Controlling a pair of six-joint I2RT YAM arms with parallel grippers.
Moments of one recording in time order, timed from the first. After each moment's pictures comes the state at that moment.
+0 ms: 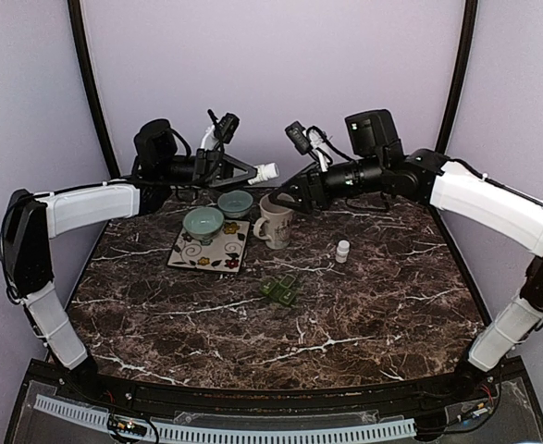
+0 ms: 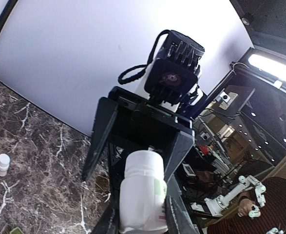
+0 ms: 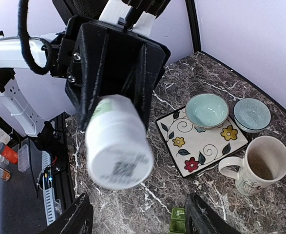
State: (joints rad) left arm -0.52 1.74 1.35 0.58 1.29 -0.90; right arm 0.79 1.57 1.52 -0.39 -0.50 0.08
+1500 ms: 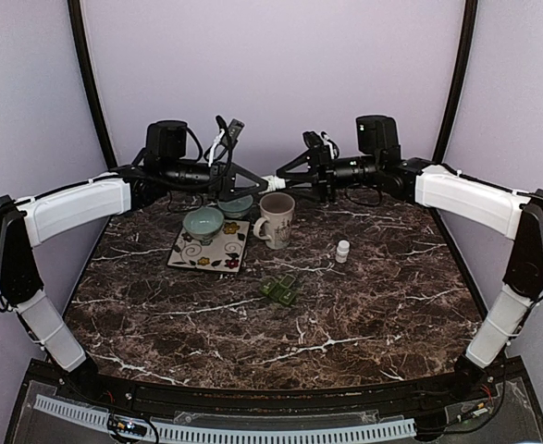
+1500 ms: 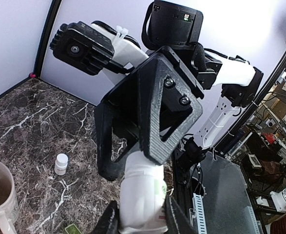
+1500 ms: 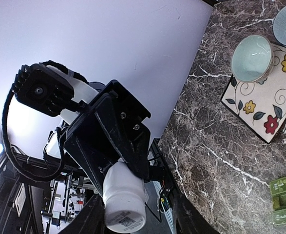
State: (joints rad) left arm -0.58 1.65 1.40 0.00 0.96 -0.26; right arm 0.62 1.69 1.46 -0.06 -0.90 0.97
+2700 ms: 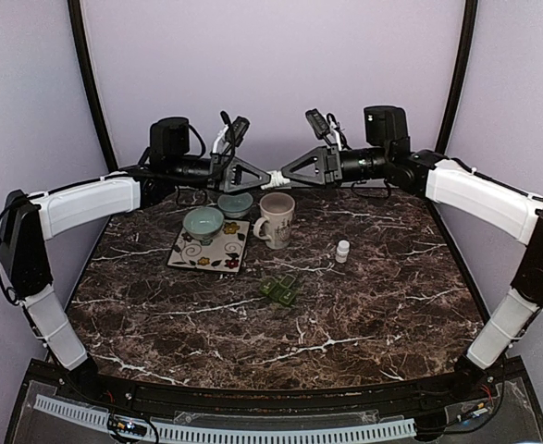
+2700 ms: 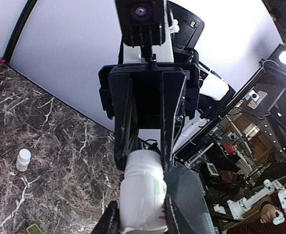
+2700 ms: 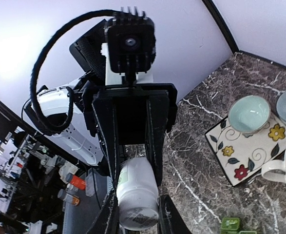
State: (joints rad) left arm -0.57 1.72 1.43 0.13 1.12 -0.53; right arm 0.63 1.64 1.49 -0.13 -0.91 0.53
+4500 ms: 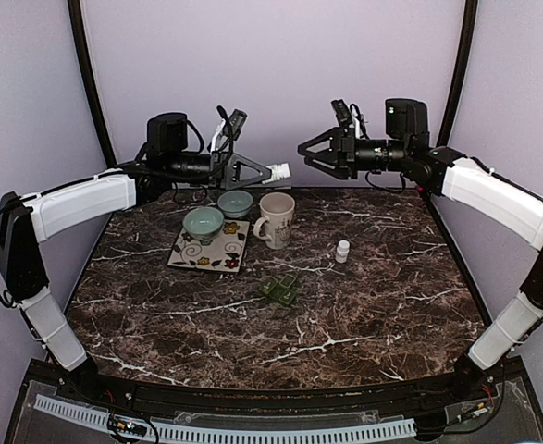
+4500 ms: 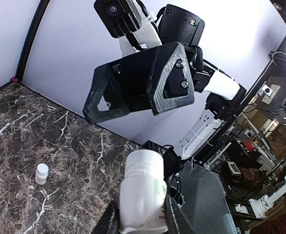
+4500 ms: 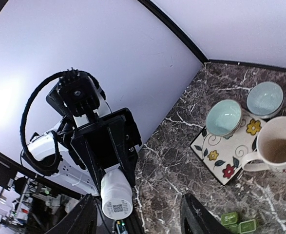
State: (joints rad) left arm -0.58 1.69 1.45 0.12 1.06 -0.45; right arm 0.56 1.55 1.47 -0.12 -0.75 0.66
